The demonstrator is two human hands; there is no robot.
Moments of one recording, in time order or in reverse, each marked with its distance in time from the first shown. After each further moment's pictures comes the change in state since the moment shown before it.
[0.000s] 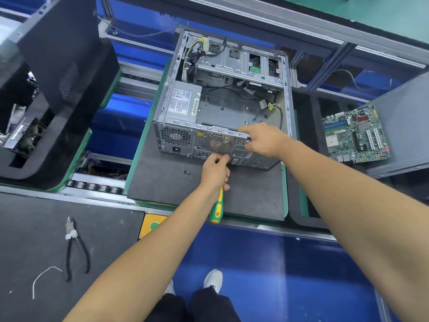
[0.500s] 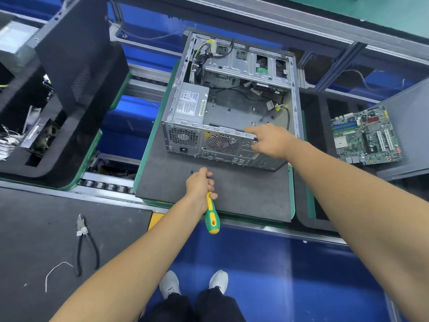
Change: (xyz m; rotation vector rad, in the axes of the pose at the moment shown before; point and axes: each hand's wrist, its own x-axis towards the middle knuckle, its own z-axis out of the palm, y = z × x) left_hand -0.009 -0.011 -0.049 -0.201 0.165 -0.255; right_hand 0.002 0.006 0.002 0.038 -0.006 0.004
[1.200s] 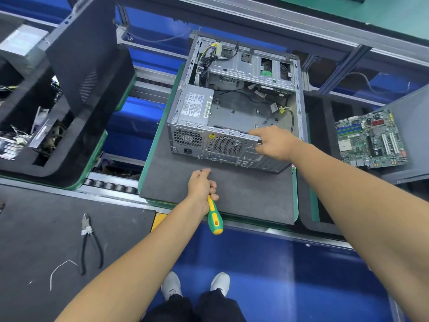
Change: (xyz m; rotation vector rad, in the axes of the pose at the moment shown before) left_hand -0.007 0.003 -0.008 -0.006 -0.016 0.020; right_hand 0.001 0.001 0.001 -0.021 -0.006 0.003
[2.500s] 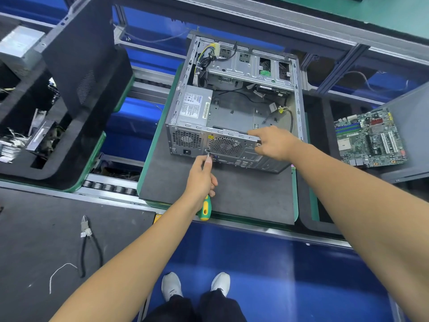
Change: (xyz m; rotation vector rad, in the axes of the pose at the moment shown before) left_hand 0.001 0.014 -0.004 0.325 -0.131 0.389; right_hand 0.000 0.001 -0.001 0.003 -0.005 -0.010
